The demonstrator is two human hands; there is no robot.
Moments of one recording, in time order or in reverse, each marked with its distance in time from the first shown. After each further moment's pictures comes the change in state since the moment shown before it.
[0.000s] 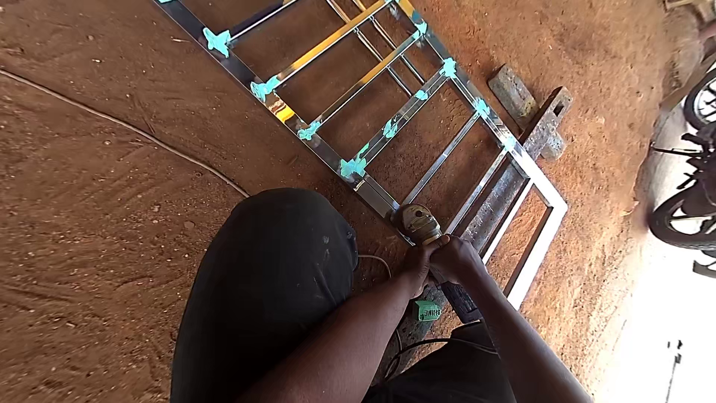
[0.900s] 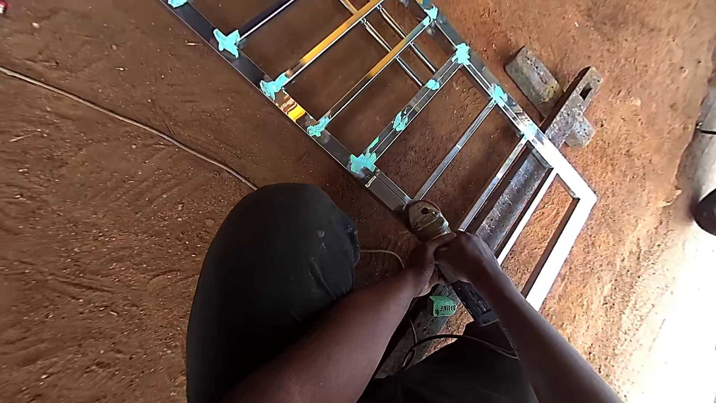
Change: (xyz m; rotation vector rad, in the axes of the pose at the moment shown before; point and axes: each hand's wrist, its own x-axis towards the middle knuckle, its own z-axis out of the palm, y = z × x) left_hand -0.024 0.011 -0.007 -0.030 -0.072 -0.058; right_hand -0.008 -0.014 0.000 -0.091 -0.029 -0.015
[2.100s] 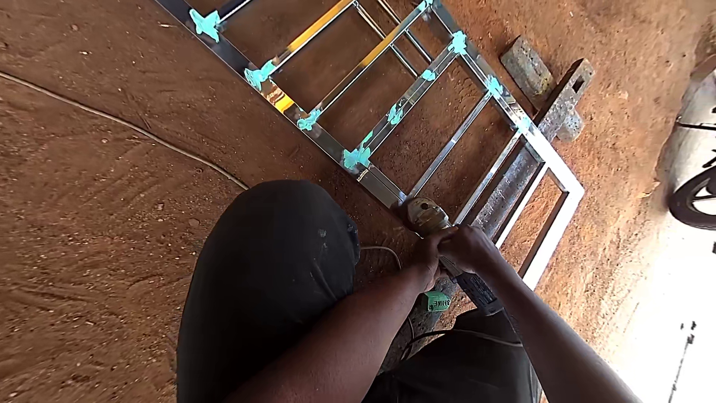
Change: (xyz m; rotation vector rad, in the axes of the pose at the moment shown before) left_hand 0.014 0.000 0.013 -0.060 0.047 -0.033; right_hand 0.010 0.011 -0.012 -0.003 -0.048 -0.002
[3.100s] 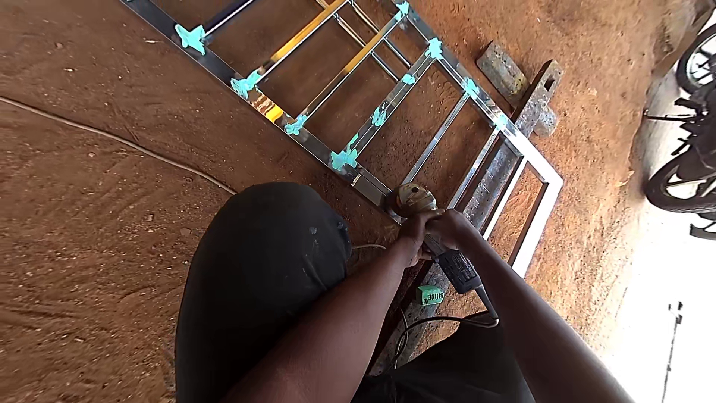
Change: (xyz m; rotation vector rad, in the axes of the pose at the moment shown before) left_hand 0.004 0.030 0.008 0.256 0.080 -0.052; right_hand 0.015 0.001 -0.004 0.207 -0.018 0.007
